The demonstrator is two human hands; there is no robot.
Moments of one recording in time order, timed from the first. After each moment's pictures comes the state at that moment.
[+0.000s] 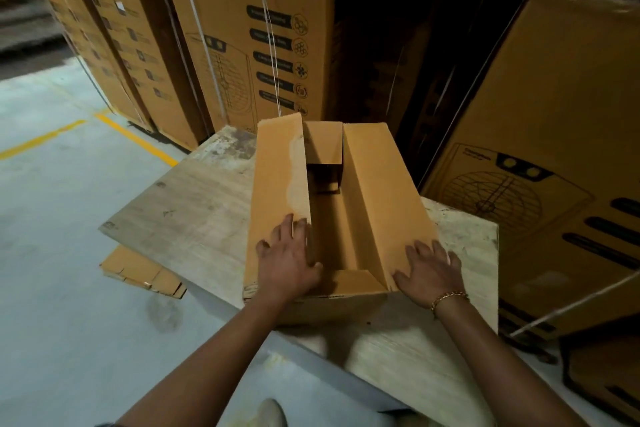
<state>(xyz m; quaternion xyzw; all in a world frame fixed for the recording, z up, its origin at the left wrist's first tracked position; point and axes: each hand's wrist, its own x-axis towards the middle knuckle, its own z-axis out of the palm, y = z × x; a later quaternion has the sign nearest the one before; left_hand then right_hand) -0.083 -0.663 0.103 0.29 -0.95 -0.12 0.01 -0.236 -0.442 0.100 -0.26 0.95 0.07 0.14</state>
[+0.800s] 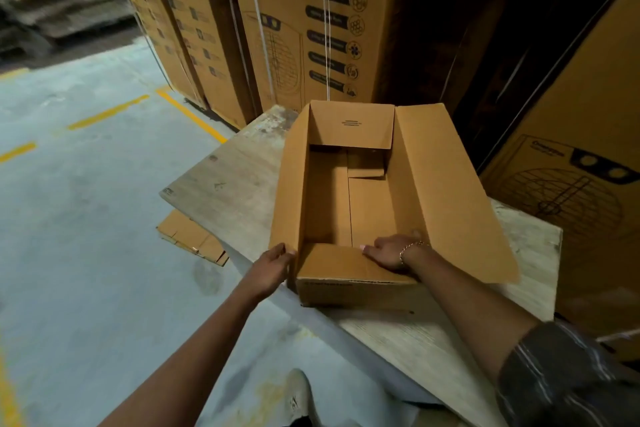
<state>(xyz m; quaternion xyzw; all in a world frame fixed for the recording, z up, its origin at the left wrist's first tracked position) 0.012 -0.719 0.069 0.44 -0.73 -0.53 -0.04 -0.226 -0.569 0.072 -0.39 0.85 0.13 0.32</state>
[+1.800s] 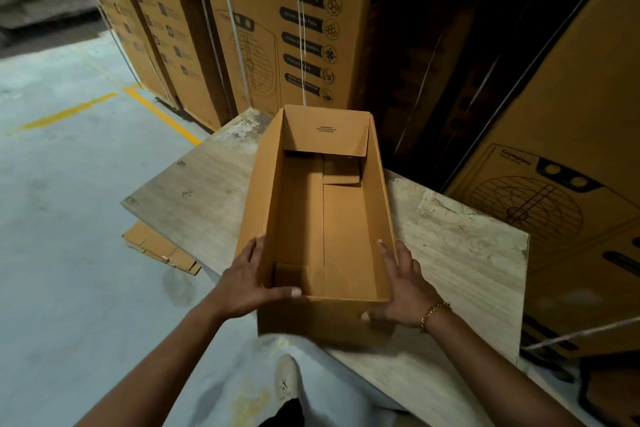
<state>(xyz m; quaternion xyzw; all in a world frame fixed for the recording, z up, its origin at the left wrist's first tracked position) 0.001 -0.729 0.058 0.31 -0.88 -0.35 -0.08 -0.209 -0.480 0.076 -0.37 0.89 -0.07 0.26</state>
